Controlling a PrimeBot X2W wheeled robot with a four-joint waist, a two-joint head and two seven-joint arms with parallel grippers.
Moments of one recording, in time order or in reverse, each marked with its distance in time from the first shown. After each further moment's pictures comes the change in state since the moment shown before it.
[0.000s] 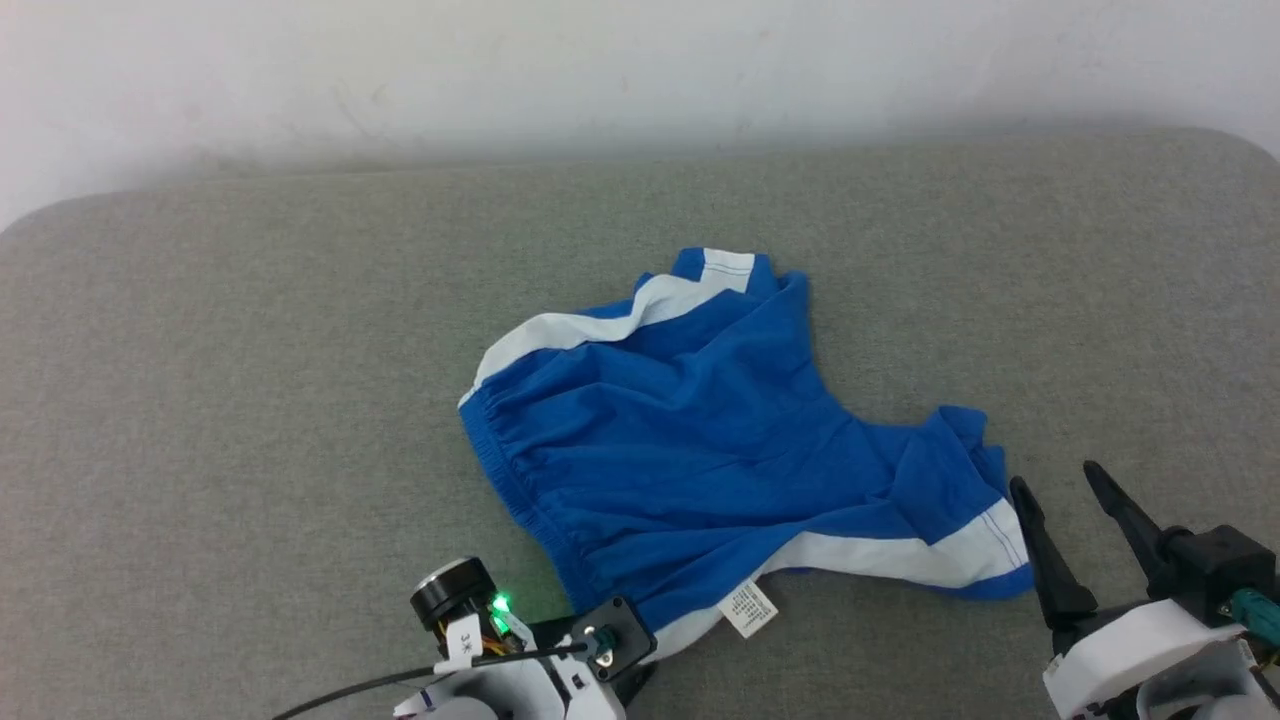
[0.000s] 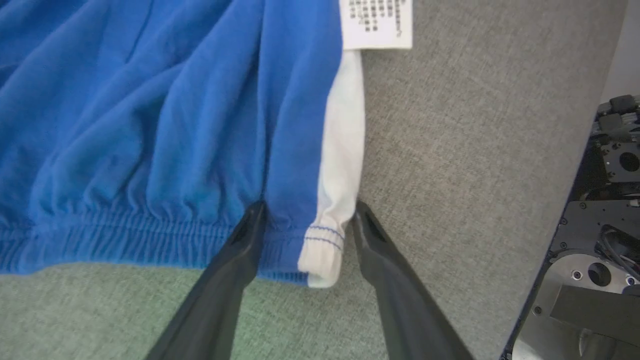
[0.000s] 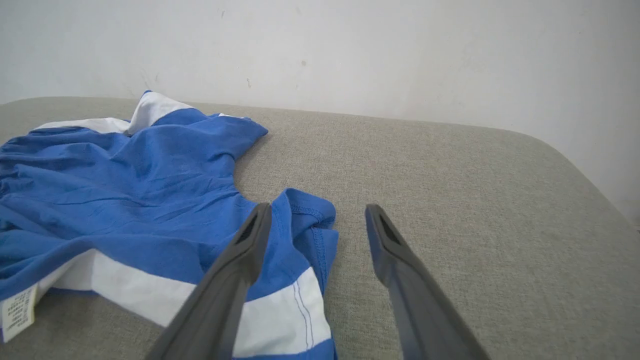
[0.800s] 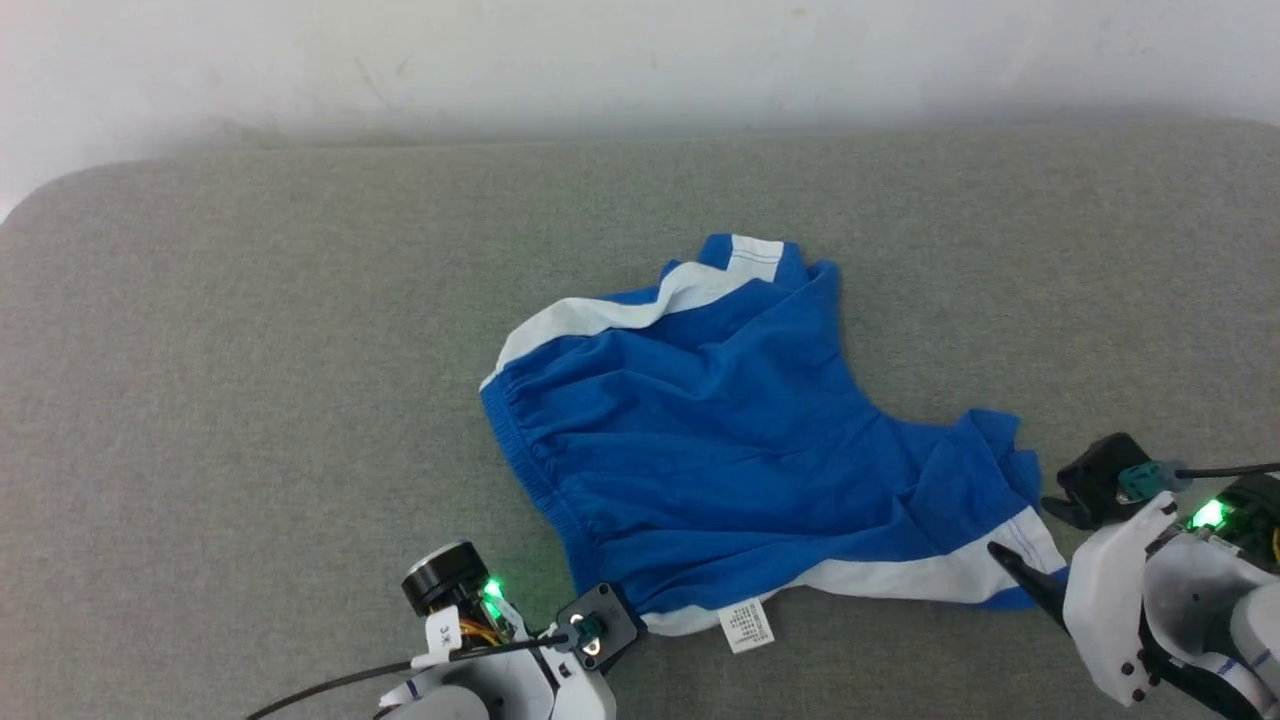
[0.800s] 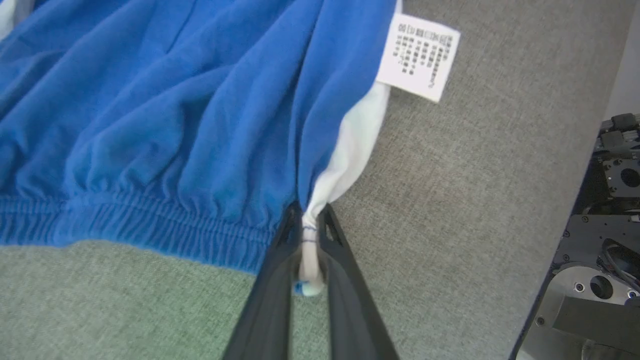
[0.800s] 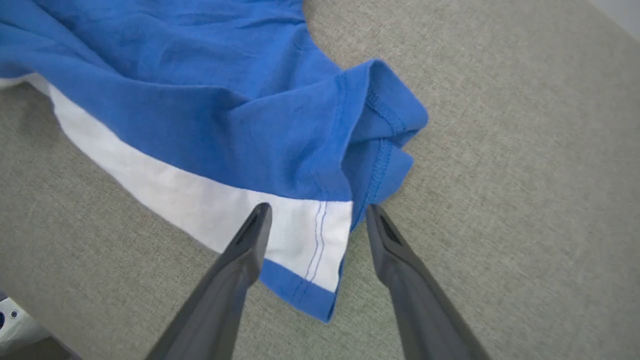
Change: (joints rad) left arm -0.022 0.030 -0.011 -0.031 -0.036 0.021 -0.042; right arm -0.287 -0.467 0.507 -0.049 0.319 0.000 0.580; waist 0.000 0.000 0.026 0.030
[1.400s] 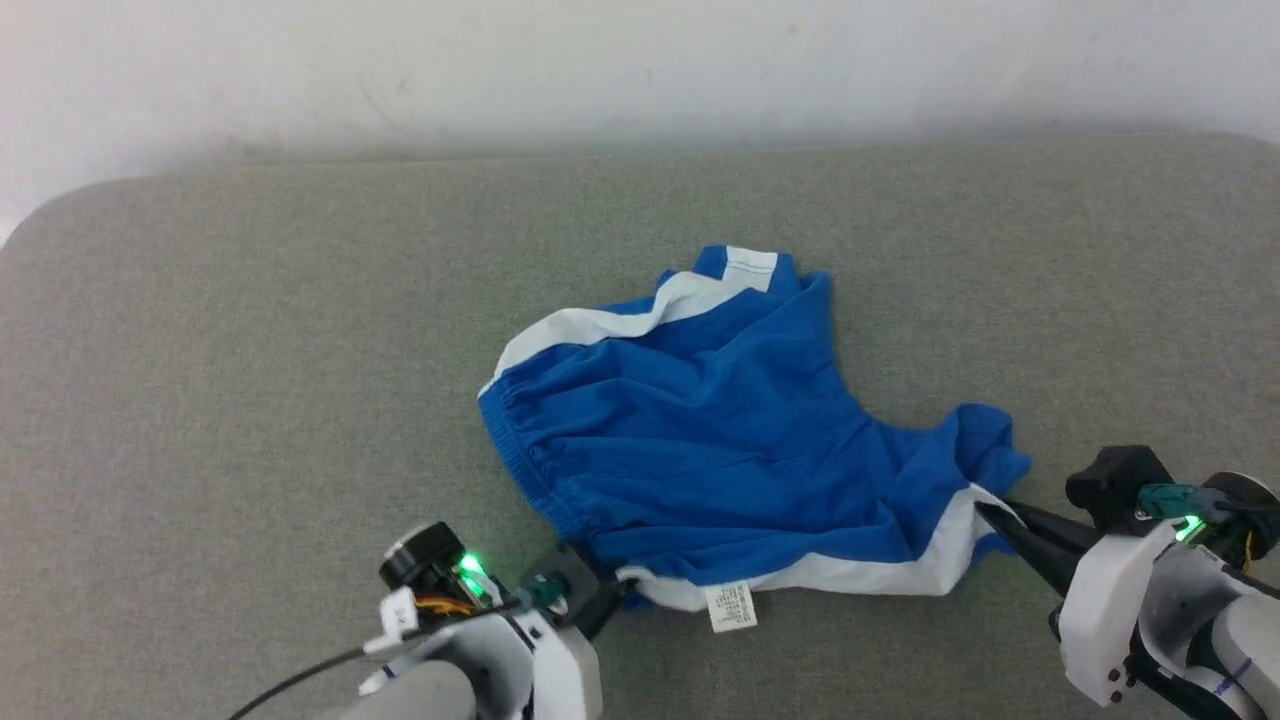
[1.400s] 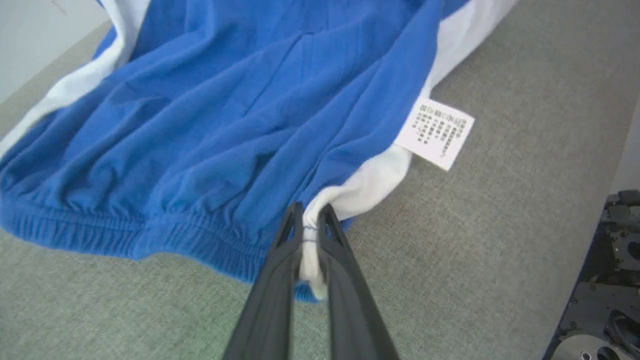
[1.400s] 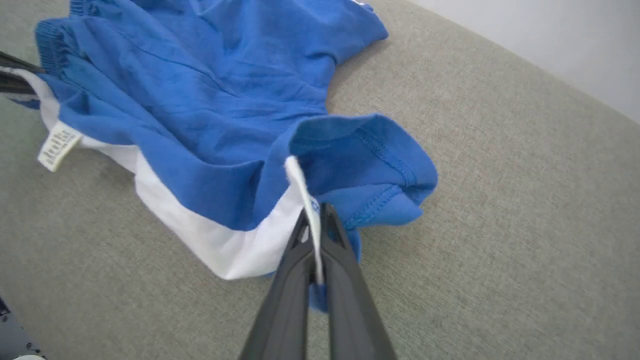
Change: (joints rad) left arm -0.007 -0.009 0.031 0.013 -0.053 0.043 -0.072; right arm -0.049 -0.003 0.121 0.093 0.060 0.000 -0.287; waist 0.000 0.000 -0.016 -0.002
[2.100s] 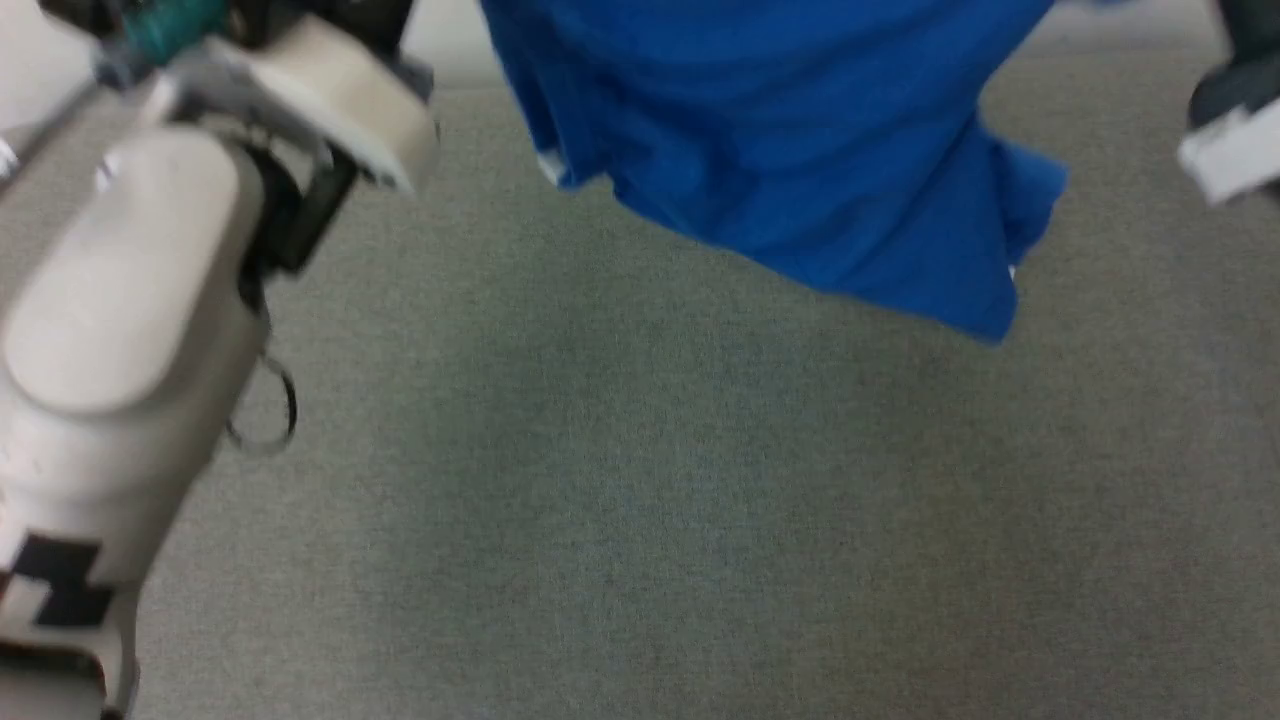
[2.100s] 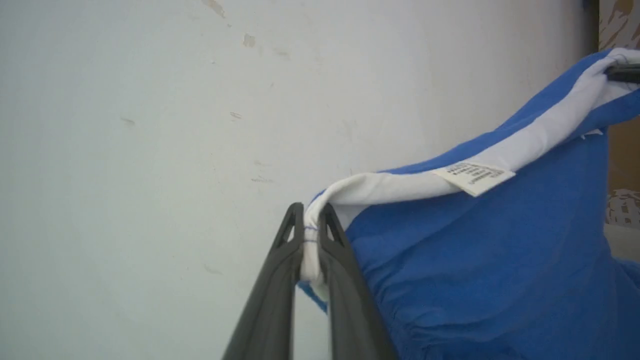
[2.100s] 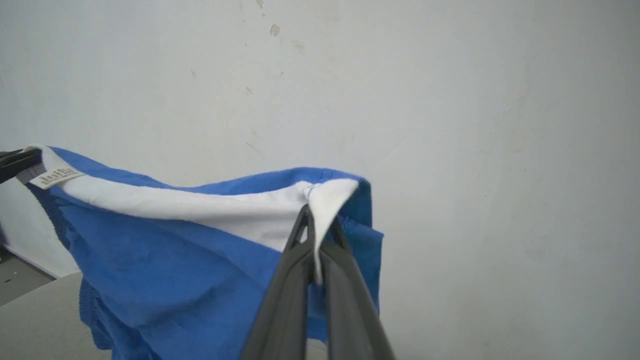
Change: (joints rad) left arm -0.589 0.012 0.383 0.020 -0.098 0.034 -0.202; right arm -0.483 0.200 -0.389 -0.010 0.092 0.000 -0.124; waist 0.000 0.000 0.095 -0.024
